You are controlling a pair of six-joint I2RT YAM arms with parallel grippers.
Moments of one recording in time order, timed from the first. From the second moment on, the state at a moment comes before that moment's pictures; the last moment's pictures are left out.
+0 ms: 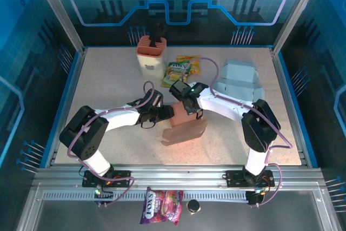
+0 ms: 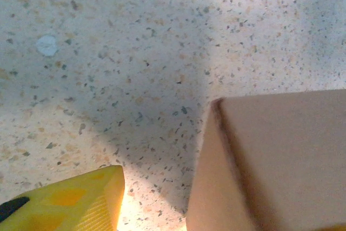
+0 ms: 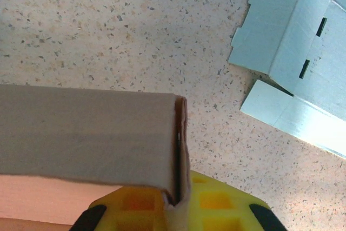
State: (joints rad) left arm -0.56 1.64 0.80 -0.10 0.18 -0.85; right arm 0.79 1.80 1.38 -0.98 0.51 0.52
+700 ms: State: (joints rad) left arm -0.60 1.67 0.90 -0.21 0.07 -0.85; right arm 0.78 1.81 1.40 -0.98 0.49 0.52
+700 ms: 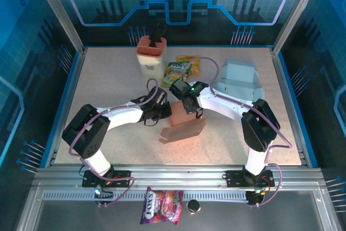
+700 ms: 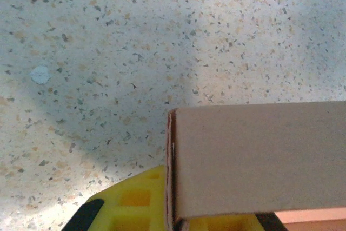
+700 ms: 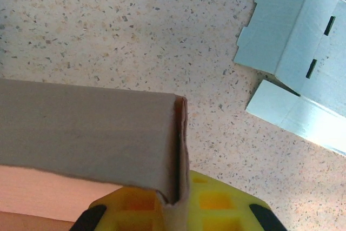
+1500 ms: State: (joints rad) left arm -0.65 1.70 0.98 -0.39 -0.04 -0.88; right arm 0.78 1.82 1.40 -0.99 0.47 0.54
